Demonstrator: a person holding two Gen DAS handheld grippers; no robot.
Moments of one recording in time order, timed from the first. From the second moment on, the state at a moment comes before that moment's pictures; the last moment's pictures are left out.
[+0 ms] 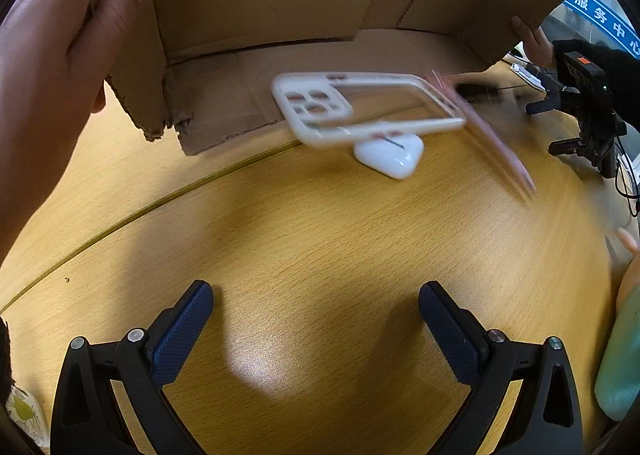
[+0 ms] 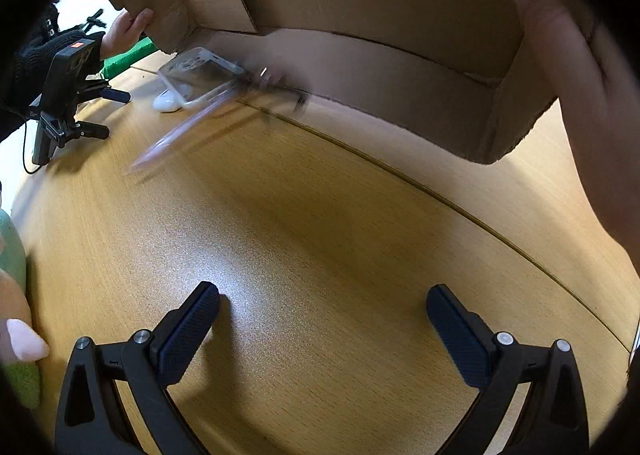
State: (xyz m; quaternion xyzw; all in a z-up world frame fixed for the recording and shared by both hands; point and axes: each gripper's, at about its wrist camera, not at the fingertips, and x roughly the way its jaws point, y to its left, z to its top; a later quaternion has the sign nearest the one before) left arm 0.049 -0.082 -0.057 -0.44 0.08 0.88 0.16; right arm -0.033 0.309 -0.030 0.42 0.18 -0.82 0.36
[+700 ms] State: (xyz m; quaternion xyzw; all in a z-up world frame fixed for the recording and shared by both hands) left arm 0.053 -0.082 -0.057 -0.44 0.08 0.88 0.15; right arm -0.032 0.313 -0.032 0.42 0.18 -0.82 0.36
